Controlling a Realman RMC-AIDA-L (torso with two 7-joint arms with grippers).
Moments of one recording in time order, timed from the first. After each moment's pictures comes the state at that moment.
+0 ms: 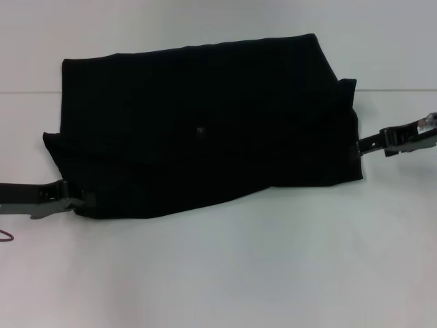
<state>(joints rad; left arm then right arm) -0.62 -1.88 0.63 0.44 2.26 1.28 -2.32 0.90 1.93 -0.70 -0.62 -2.66 -1.22 2.47</state>
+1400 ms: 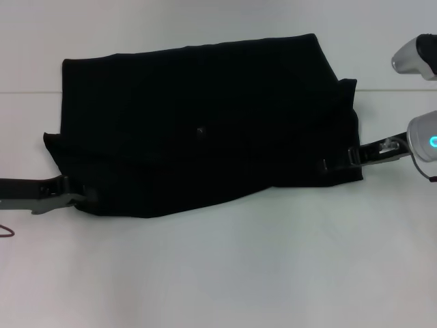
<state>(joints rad) -0.62 -1.88 0.62 0.45 2.25 1.30 -2.31 0.92 2.02 -0.71 -0.51 -2.66 -1.03 2.38</state>
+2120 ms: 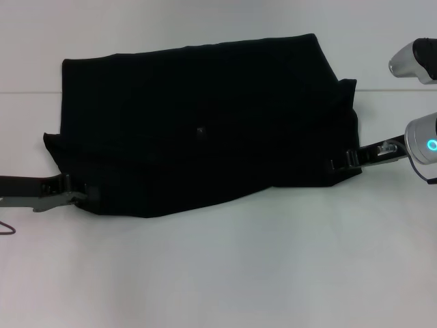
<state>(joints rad) -0.63 -1.88 0.63 0.45 2.25 1.30 -2.31 0.91 2.03 -0.71 -0.51 -2.66 -1.01 2.36</state>
